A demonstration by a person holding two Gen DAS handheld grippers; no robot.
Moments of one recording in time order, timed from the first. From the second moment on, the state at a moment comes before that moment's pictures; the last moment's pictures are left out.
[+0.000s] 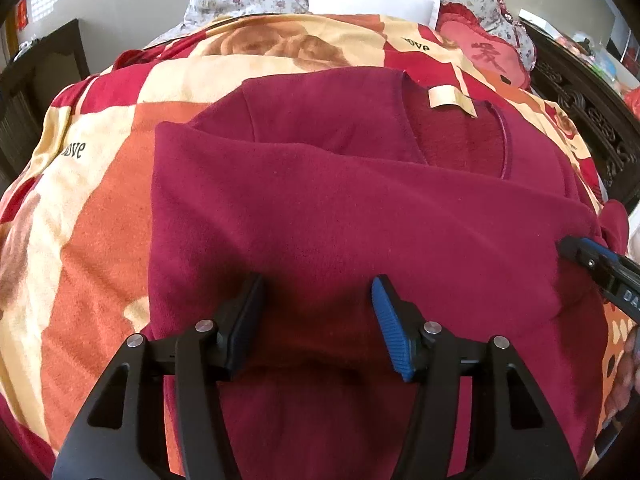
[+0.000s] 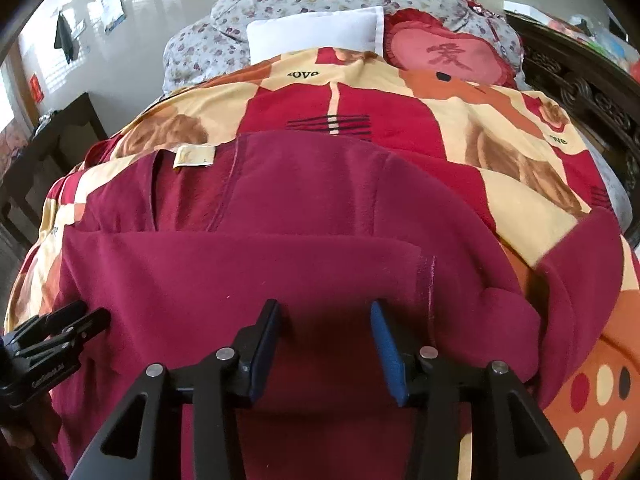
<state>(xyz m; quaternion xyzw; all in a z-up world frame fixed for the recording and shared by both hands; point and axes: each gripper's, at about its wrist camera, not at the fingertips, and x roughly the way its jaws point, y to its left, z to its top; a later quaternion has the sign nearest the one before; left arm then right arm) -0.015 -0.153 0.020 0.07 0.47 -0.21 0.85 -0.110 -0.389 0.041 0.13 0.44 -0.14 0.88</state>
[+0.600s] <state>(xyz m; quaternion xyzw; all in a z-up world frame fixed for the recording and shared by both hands) -0.040 -0.140 0.029 0.09 0.47 -0.22 0.85 -0.154 -0.370 0.040 0.16 0.45 -0.12 0.87</state>
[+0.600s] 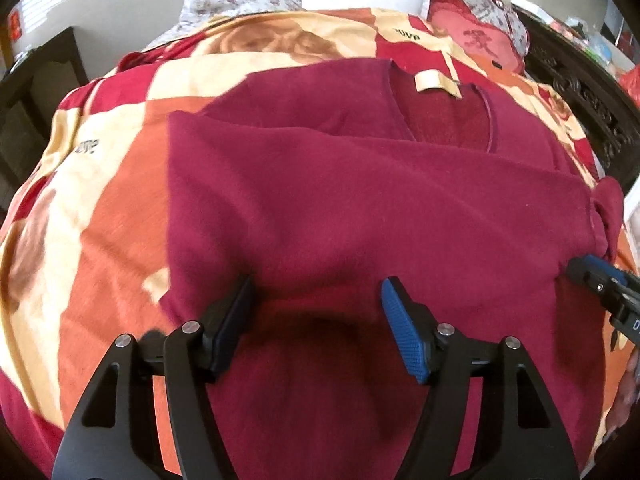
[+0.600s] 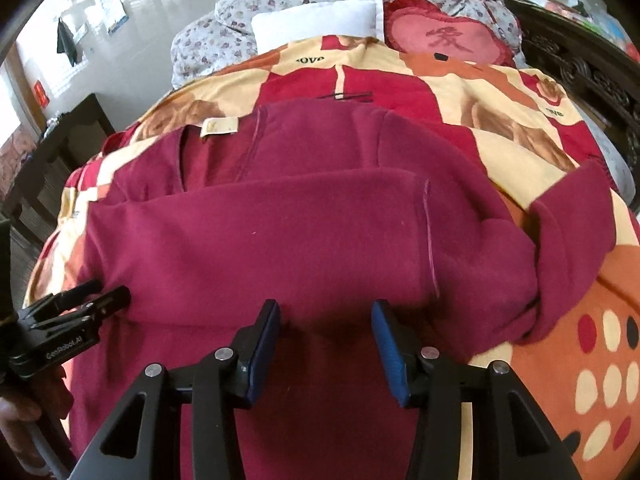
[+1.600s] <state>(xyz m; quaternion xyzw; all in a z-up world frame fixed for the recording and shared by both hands) -0.087 -0.160 0.022 0.09 0.49 -0.26 0.82 -0.164 -0.507 0.056 0.17 0.42 -0.28 0.84</state>
